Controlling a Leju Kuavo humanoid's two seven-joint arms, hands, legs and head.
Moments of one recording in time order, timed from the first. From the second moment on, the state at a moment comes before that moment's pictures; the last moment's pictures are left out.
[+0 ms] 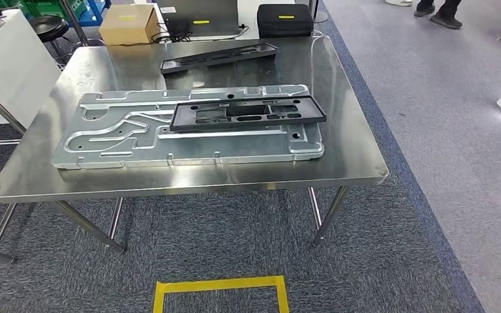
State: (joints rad) left arm -0.07 -0.08 1.37 -0.22 -0.99 0.02 -0.44; right arm 0.00 0.03 -1.24 -0.53 1.19 -0.24 -0.38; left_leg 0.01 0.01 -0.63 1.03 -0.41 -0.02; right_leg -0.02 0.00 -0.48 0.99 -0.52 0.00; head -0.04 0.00
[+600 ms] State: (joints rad) left arm -0.07 -0.07 1.37 -0.22 -1.01 0.02 -0.45; right arm -0.02 0.05 -1.25 -0.27 1.32 -0.04 -0.13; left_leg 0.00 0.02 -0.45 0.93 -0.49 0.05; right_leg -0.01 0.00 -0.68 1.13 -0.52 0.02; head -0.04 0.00
